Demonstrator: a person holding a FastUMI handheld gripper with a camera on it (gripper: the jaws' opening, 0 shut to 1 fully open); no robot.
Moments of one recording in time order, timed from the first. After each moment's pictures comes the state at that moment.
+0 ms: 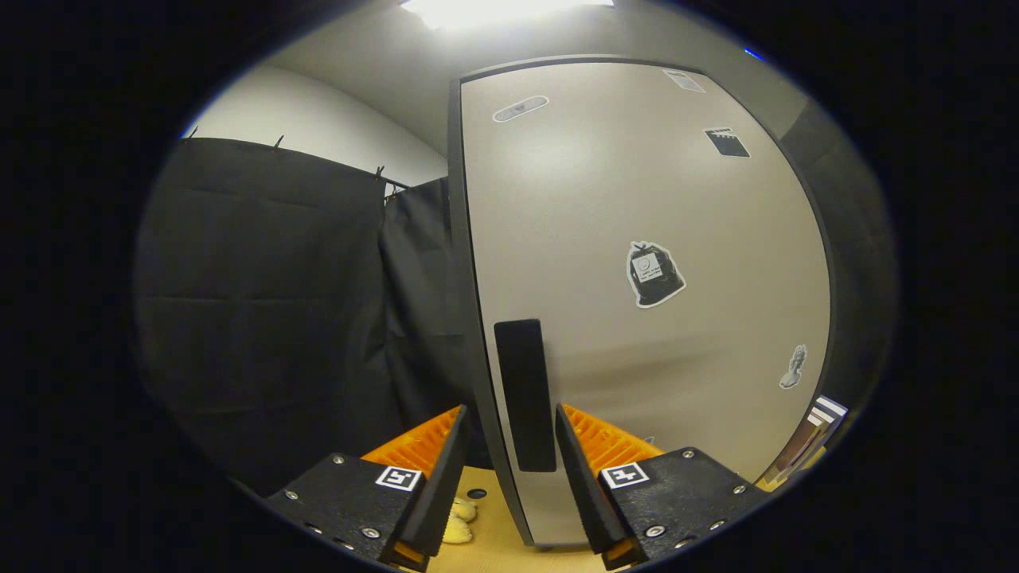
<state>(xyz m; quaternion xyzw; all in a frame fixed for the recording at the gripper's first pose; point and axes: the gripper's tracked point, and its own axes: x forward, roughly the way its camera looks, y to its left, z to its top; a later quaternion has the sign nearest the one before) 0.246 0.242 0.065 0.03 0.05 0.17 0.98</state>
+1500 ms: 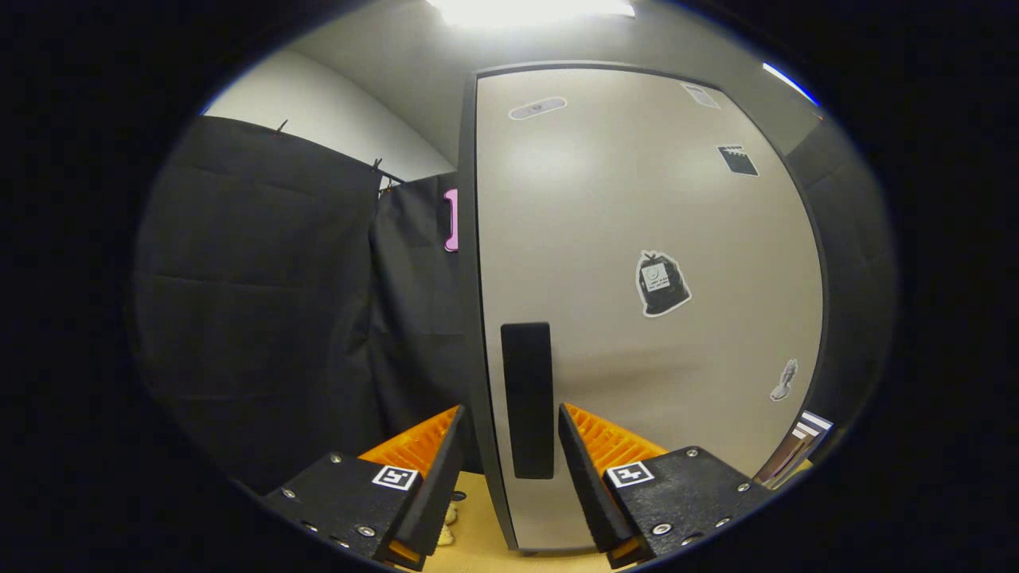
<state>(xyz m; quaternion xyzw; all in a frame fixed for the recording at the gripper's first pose) 0.254 0.245 0.058 -0.01 0.05 0.12 0.99</state>
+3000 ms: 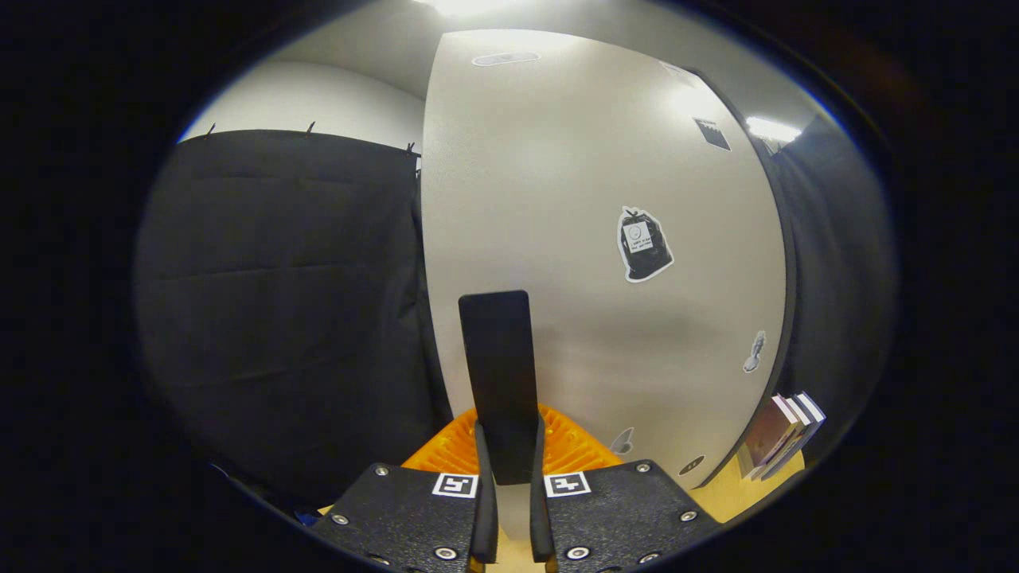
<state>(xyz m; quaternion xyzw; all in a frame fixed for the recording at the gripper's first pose) 0.269 0.223 0.035 0.00 0.12 0.23 0.97</state>
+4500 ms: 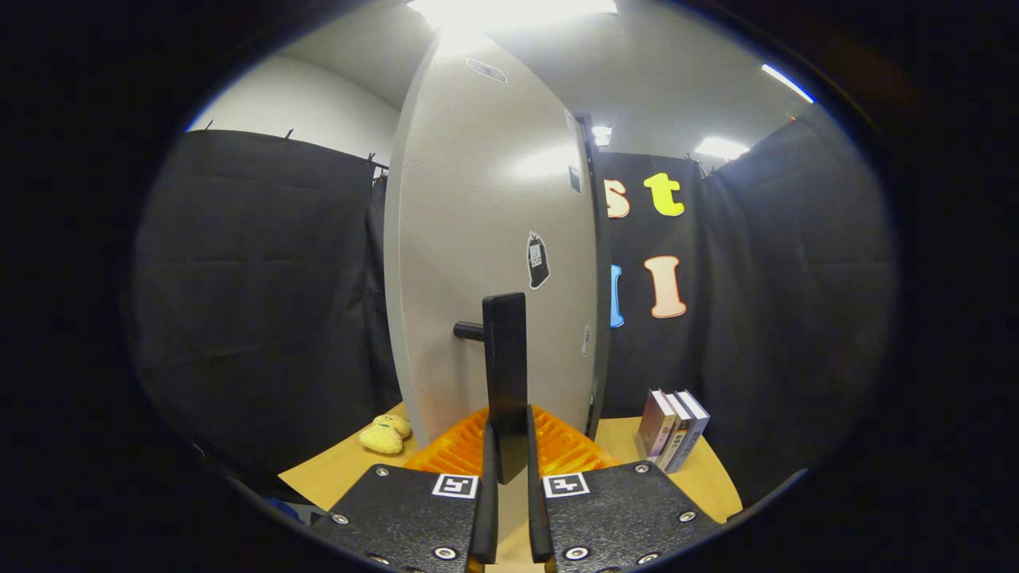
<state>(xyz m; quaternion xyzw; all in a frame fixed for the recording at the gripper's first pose) 0.235 0.134 0.064 -0.03 0.10 0.12 0.99</state>
